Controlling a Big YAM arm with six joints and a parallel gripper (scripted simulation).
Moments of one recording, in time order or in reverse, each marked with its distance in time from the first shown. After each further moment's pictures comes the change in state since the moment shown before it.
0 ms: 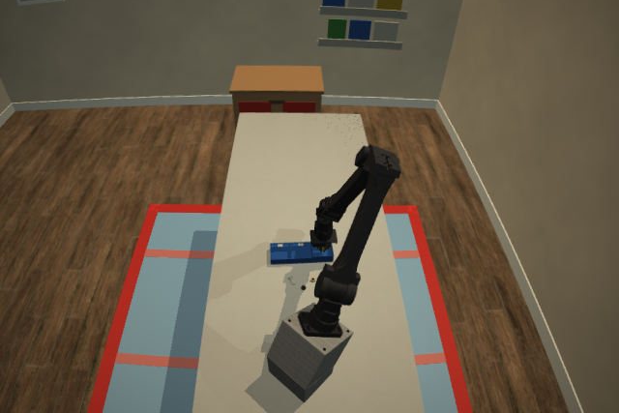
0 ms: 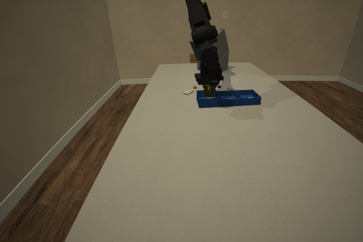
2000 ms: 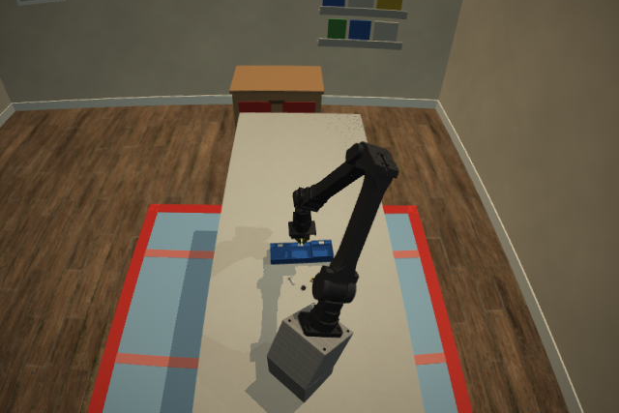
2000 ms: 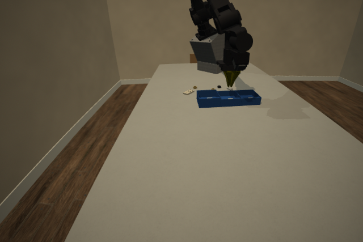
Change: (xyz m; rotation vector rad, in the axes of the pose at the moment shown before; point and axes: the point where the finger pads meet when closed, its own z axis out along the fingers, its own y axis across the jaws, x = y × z) arm -0.004 0.085 -0.051 -0.003 -0.005 -0.002
